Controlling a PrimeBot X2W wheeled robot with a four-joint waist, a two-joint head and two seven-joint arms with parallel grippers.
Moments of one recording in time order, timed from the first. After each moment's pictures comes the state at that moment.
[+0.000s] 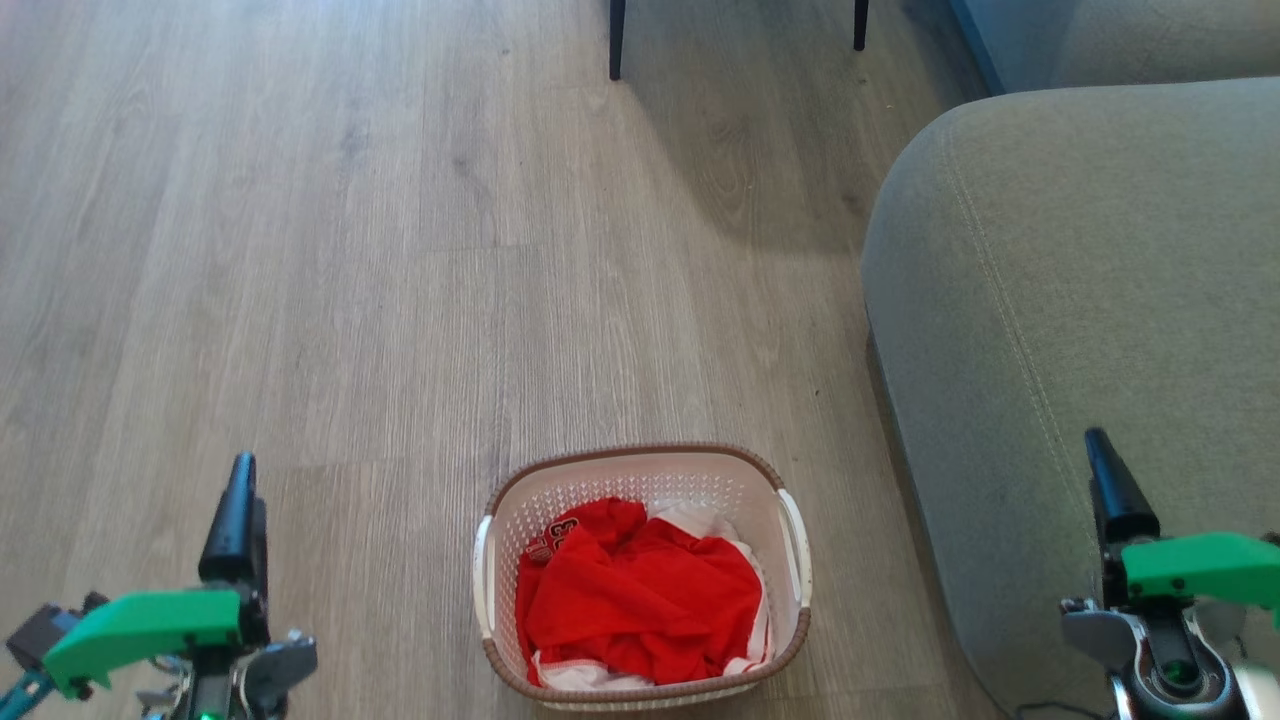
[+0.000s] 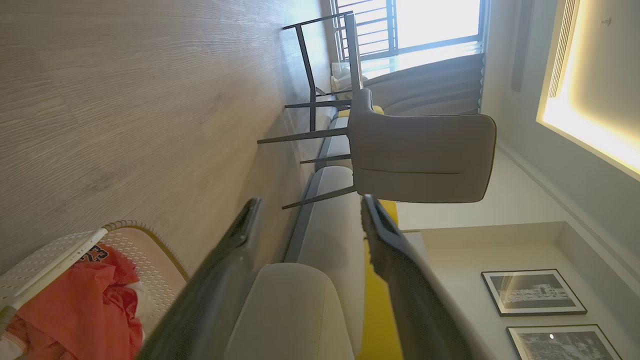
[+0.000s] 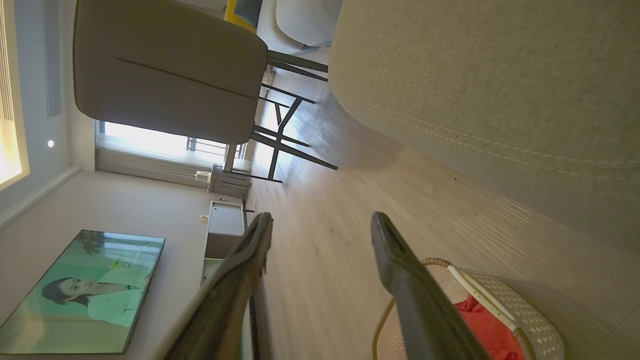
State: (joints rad) left arm -0.01 0.04 0.11 0.27 -1.45 -0.12 0.01; right arm -0.04 -0.03 -0.15 0.22 1.32 0.12 0.01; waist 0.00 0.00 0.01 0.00
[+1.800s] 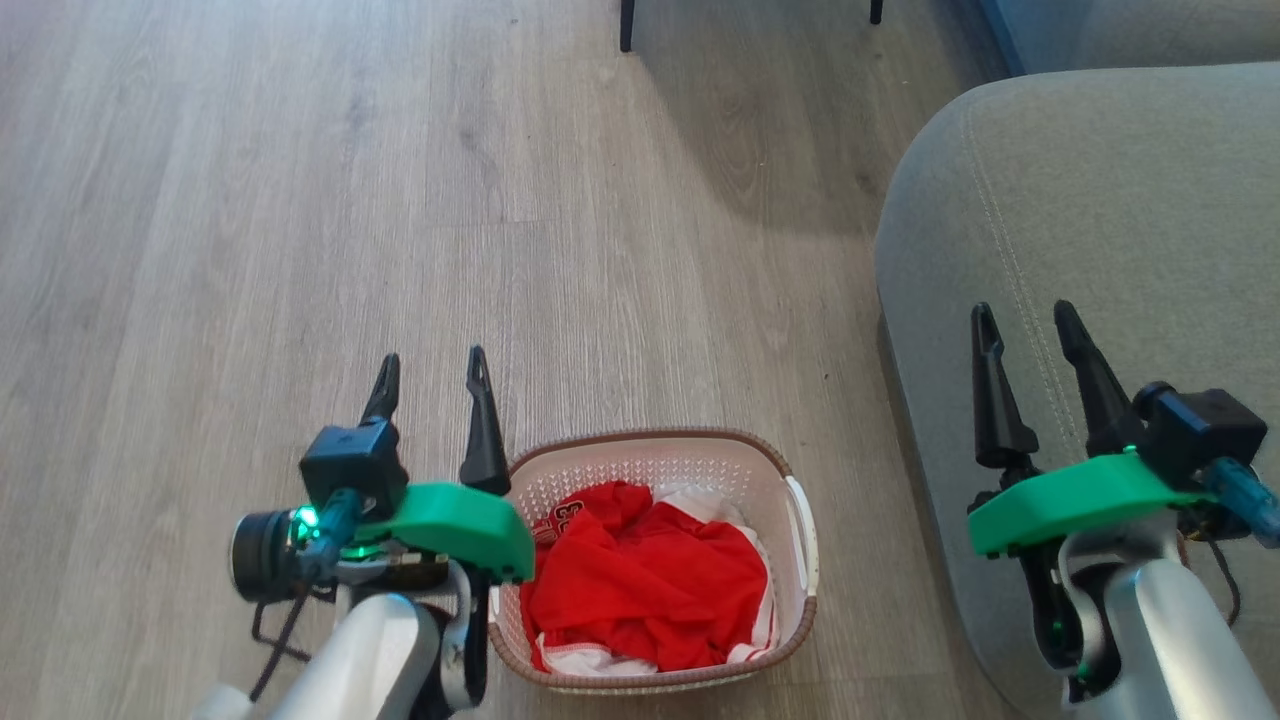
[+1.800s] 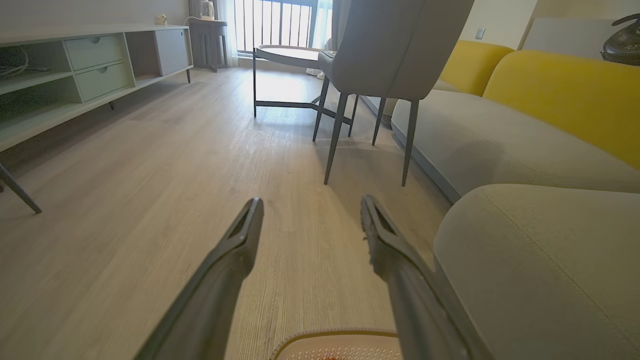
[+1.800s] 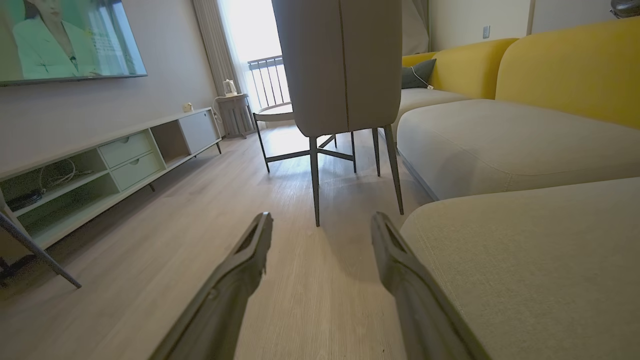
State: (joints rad) left arm -0.18 0.19 -0.54 0.02 -0.43 0.47 -0.15; right arm -0.12 -0.10 0.11 -0.01 0.33 0.12 -0.15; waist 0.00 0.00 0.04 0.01
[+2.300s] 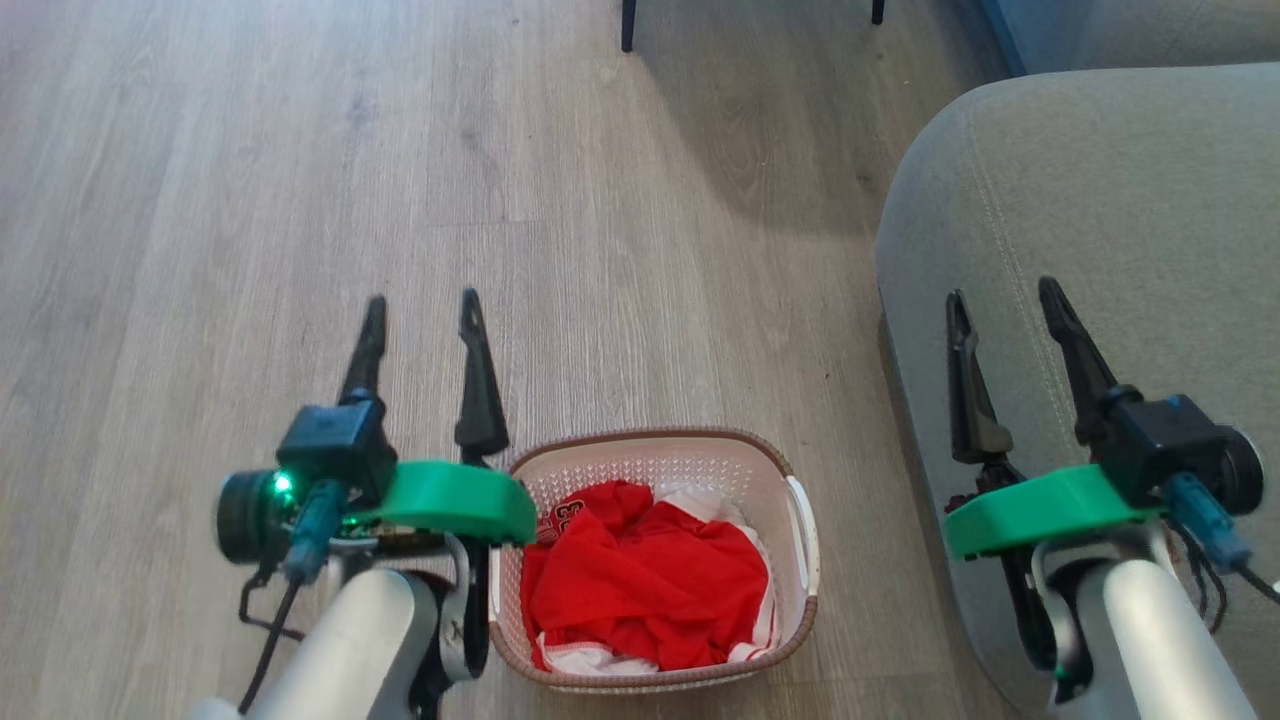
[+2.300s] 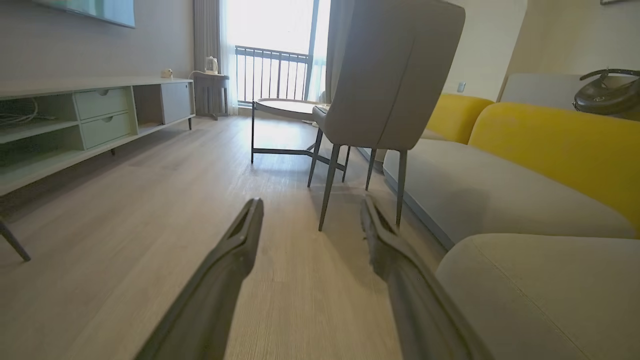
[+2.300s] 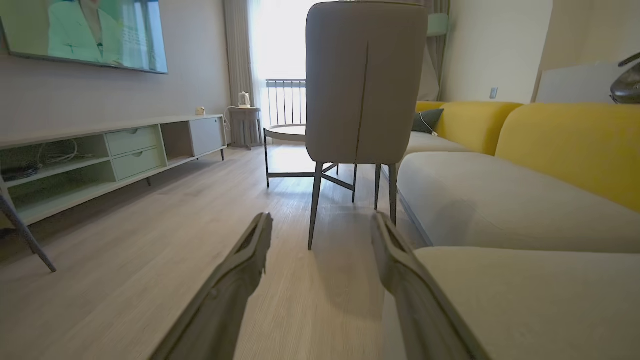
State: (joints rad) left arm -0.20 0.16 -0.51 -0.04 -0.38 0.45 -0.19; right arm -0.12 -0.09 0.13 -0.04 0.17 0.12 -0.19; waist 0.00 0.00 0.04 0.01
